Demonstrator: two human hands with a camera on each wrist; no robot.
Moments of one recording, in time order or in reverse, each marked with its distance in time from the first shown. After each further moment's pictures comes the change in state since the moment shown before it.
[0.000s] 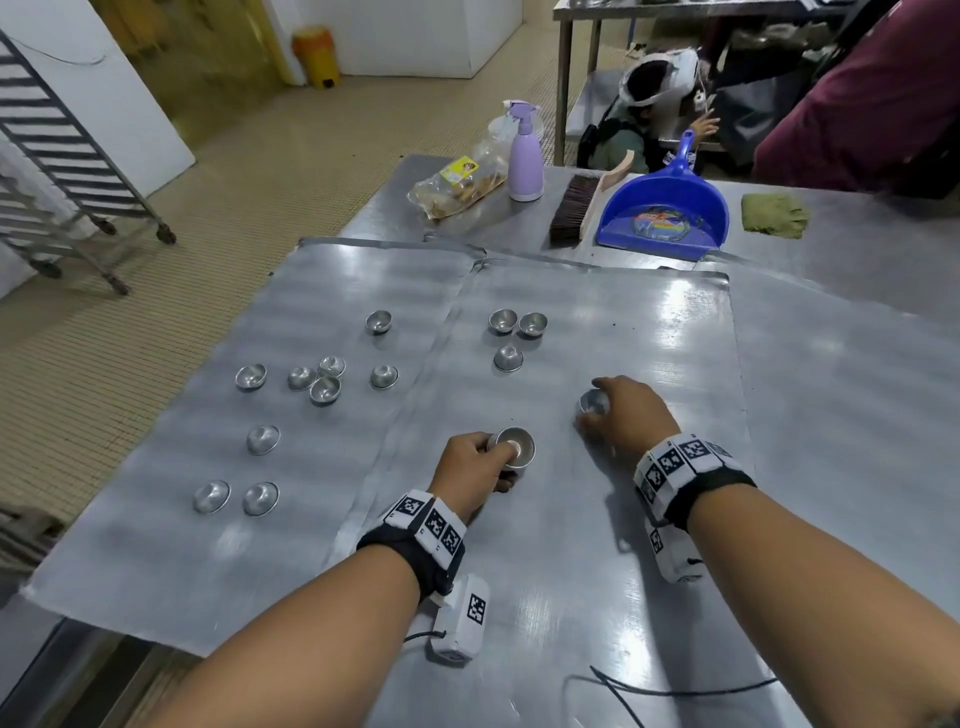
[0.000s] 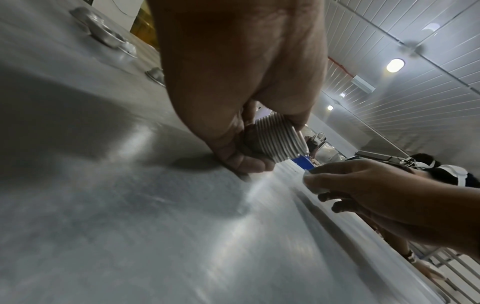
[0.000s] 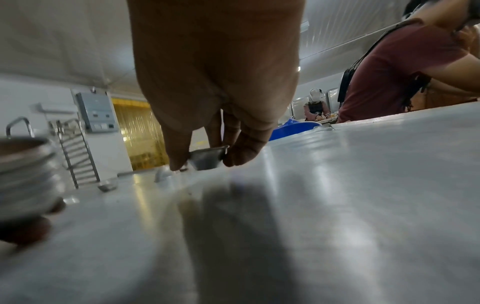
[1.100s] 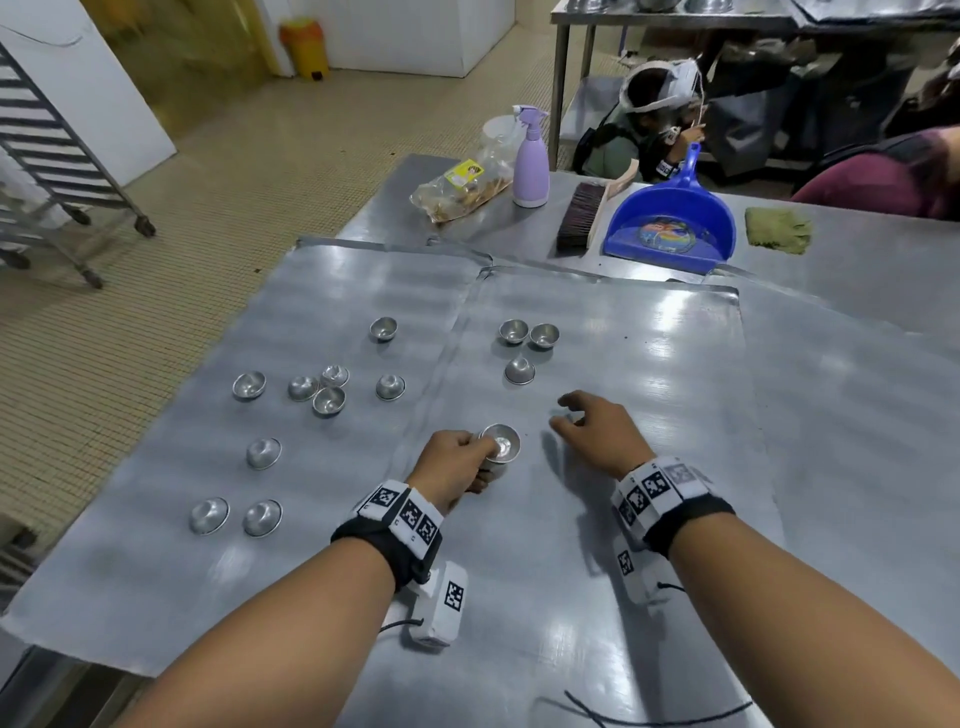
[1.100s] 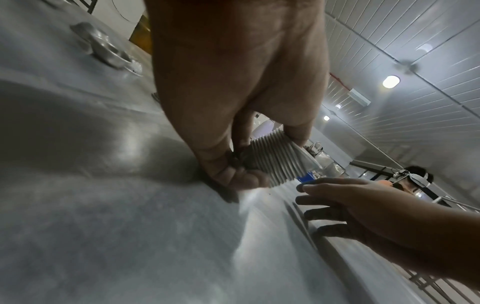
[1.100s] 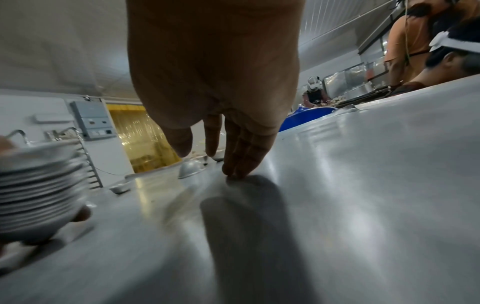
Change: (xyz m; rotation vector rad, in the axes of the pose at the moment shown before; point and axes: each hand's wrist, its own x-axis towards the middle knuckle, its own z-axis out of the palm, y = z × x) left_hand 0.034 0.018 -0.046 0.053 -0.026 -0.099; right_hand 0.010 -0.047 0.029 0.242 -0.051 -0.017
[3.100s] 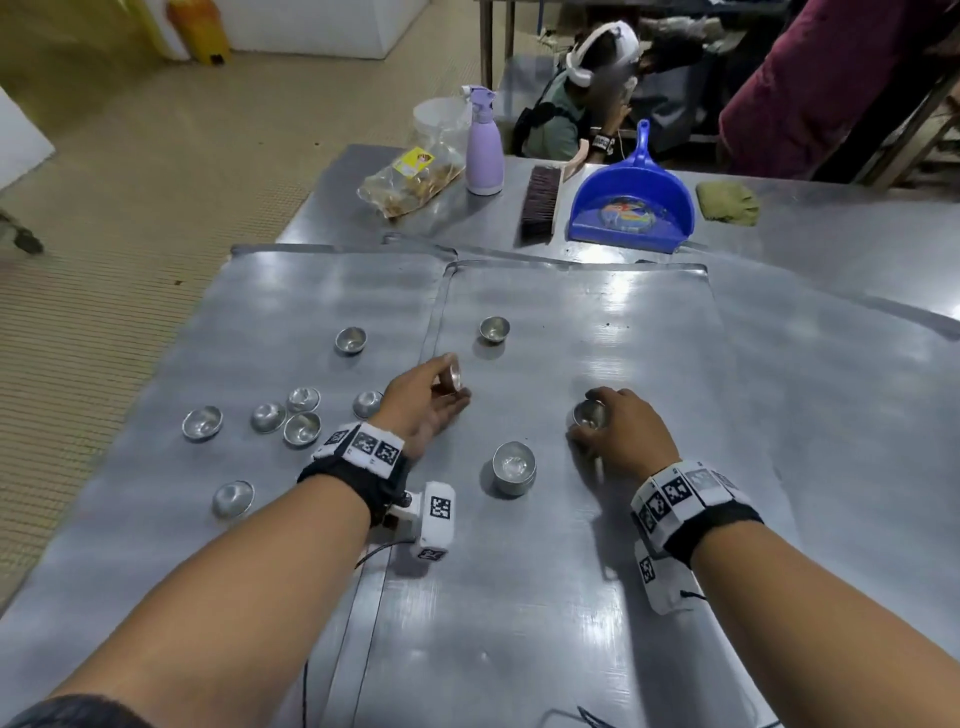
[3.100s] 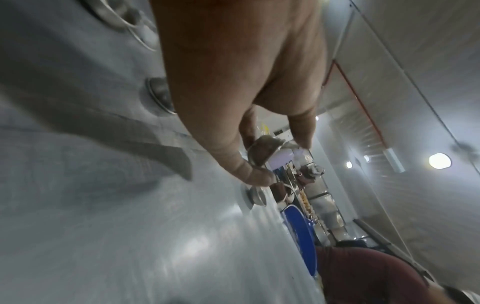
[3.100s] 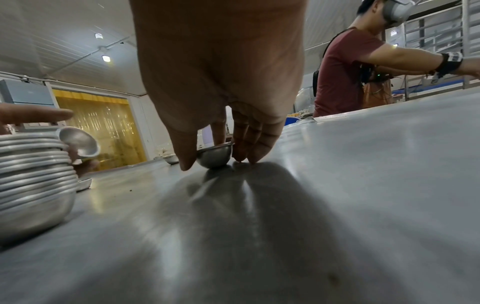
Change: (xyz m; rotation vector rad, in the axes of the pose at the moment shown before) left_hand 0.074 0.062 -0.040 -0.447 -0.142 -0.053; right_hand -0.006 0.011 0.005 -0.186 0.155 0.226
